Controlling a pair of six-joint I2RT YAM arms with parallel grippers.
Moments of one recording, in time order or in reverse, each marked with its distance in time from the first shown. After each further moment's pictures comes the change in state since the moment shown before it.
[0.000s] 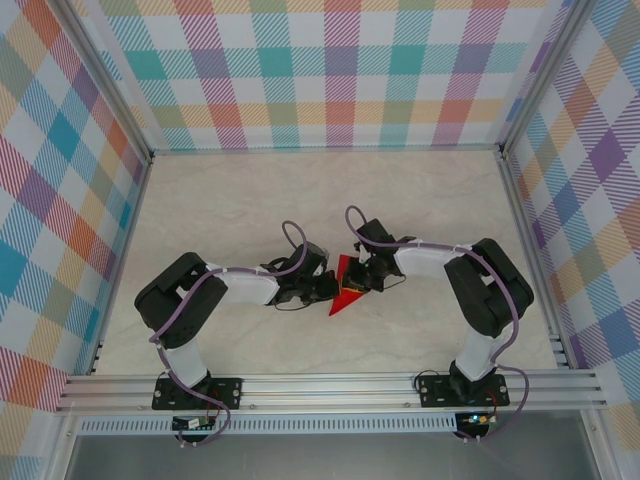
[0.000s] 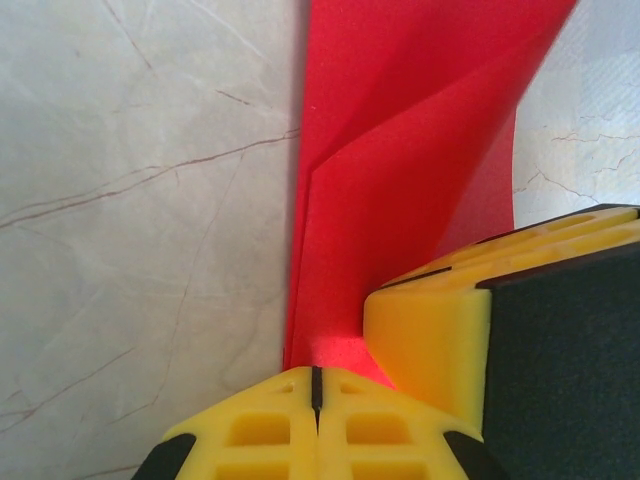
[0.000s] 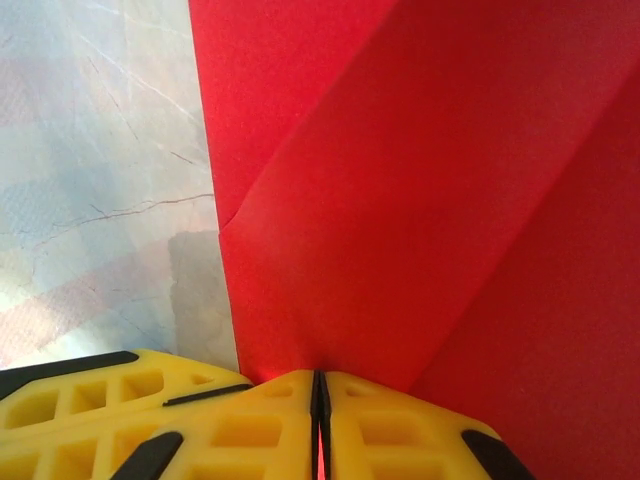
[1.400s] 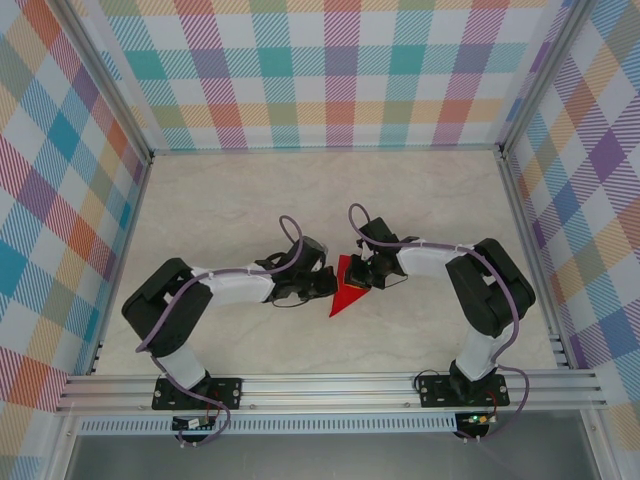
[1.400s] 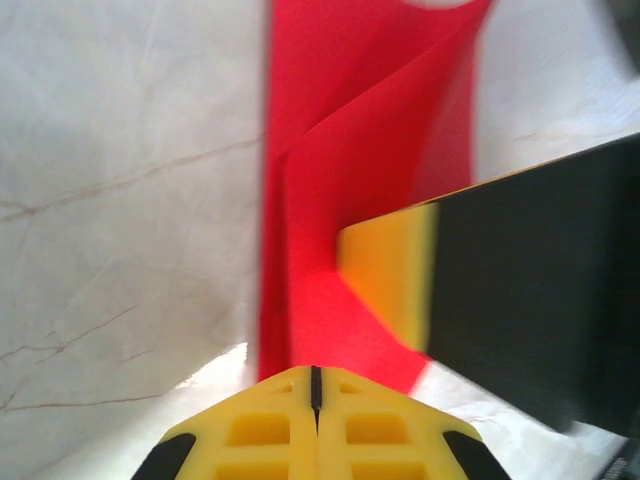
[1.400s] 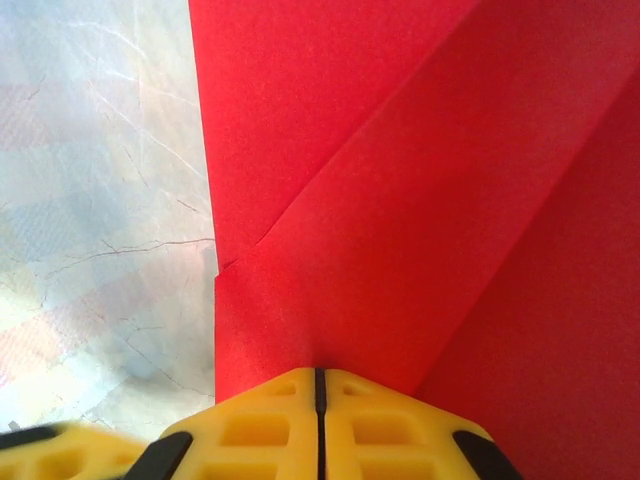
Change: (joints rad) left arm 0.000 -0.103 0.034 -0.112 -0.028 0.023; right arm -0.032 -0.005 -0.013 0.045 0.008 -0.008
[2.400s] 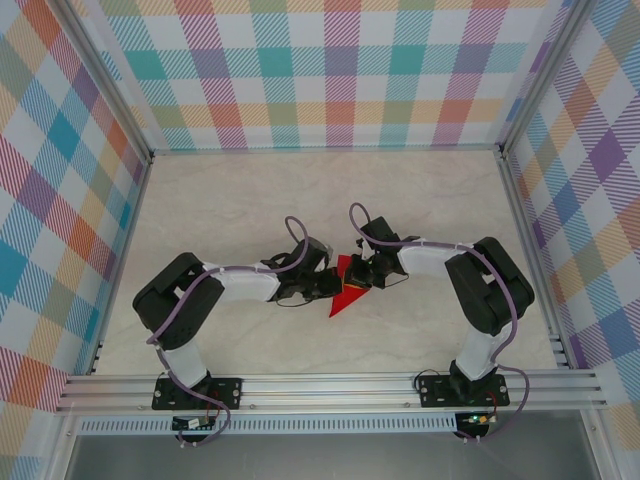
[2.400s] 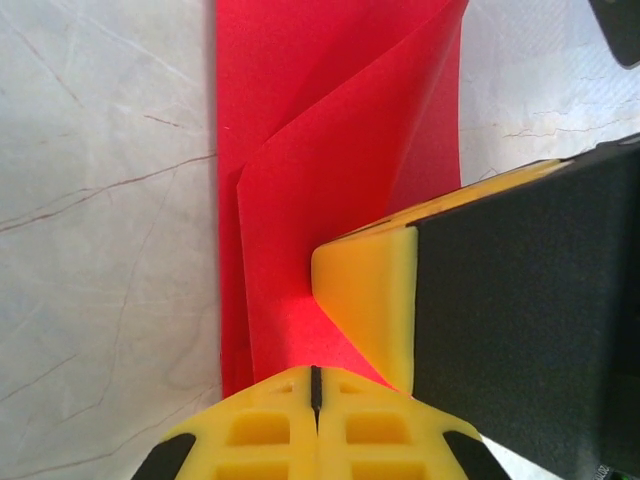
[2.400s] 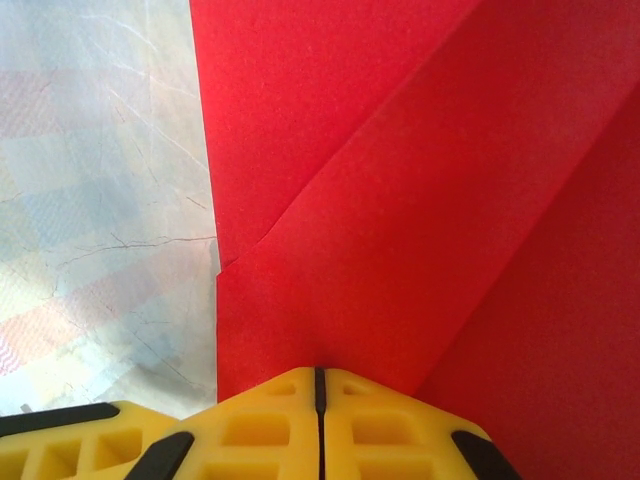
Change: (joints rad) left arm 0.000 0.095 0.017 0.063 0.054 0.005; right arm -0.006 0.011 0.000 0.011 -0.046 -0.023
